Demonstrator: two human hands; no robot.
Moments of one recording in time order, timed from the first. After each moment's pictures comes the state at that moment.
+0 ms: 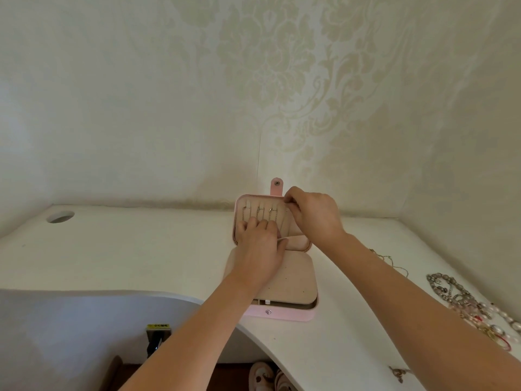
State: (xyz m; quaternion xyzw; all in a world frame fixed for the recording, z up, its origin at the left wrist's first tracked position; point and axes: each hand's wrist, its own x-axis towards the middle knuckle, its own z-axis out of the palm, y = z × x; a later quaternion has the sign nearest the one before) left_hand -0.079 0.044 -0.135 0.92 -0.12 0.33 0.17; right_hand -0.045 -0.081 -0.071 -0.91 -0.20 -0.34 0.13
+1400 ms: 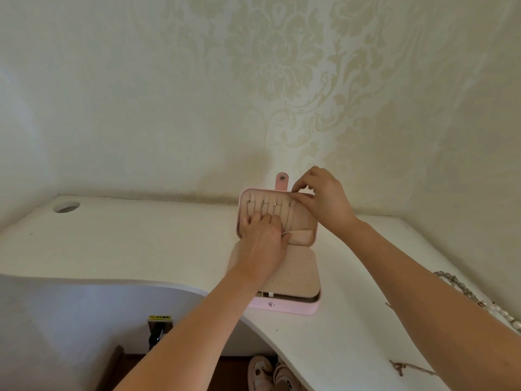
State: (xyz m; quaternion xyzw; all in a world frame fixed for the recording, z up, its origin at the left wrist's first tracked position) left_hand -0.080 0.044 -0.134 0.92 -0.11 0.34 0.15; right_hand -0.035 -0.095 -0.055 -0.89 -0.24 -0.30 0.24
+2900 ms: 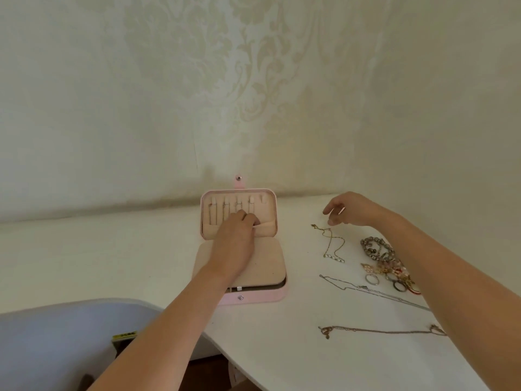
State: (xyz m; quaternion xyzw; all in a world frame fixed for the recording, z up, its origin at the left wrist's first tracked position) left_hand -0.085 -0.017 -0.134 0.91 -0.20 0.25 0.25; right_hand -0.056 -0.296 -0.079 -0.96 0.00 0.05 0.27
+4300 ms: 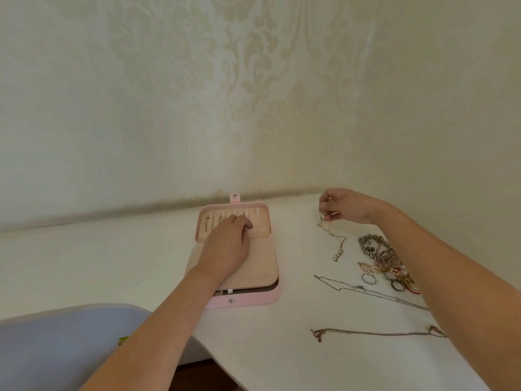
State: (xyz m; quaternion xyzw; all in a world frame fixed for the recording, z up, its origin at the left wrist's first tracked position) left_hand -0.082 -0.015 -0.135 0.93 -0.18 0.20 0.25; right_hand -0.045 -0.303 -0.085 -0.83 -0.06 0.13 0.54
